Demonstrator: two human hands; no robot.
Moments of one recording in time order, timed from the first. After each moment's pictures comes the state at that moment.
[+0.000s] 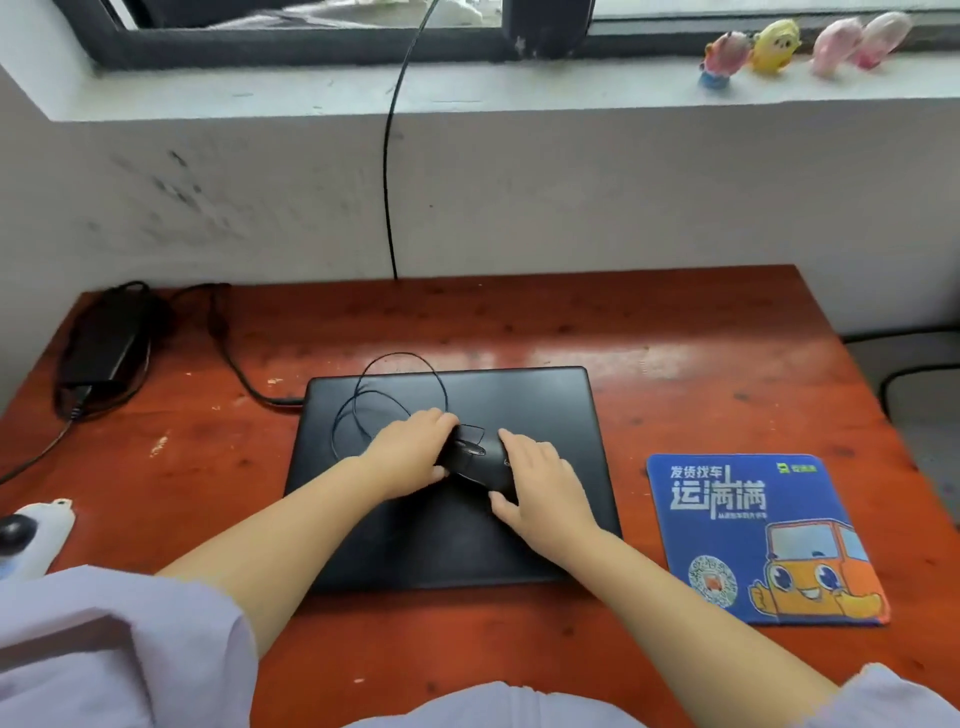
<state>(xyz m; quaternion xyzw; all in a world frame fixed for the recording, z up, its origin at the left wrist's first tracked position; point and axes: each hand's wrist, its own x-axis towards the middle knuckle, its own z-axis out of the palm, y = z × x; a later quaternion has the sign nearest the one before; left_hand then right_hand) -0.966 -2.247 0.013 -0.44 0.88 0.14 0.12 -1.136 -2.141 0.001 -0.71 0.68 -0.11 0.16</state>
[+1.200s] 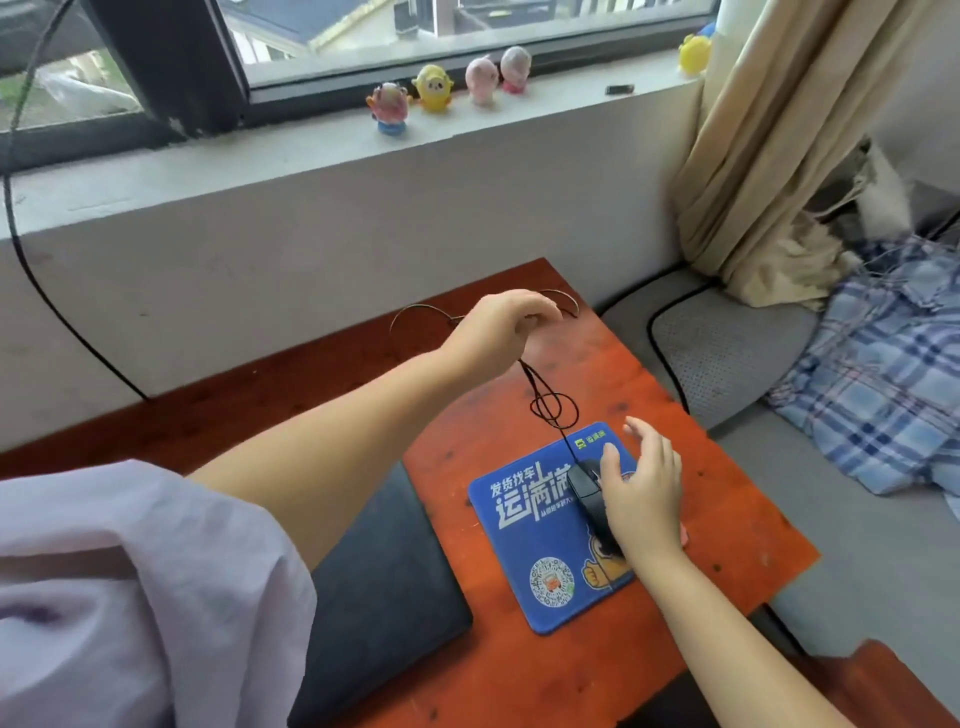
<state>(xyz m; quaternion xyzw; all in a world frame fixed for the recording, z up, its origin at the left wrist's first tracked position) -1.297 -2.249 0.132 -0.15 0.92 0.30 -0.21 -1.341 -2.037 0.041 -0.24 0.88 -0.40 0.02</state>
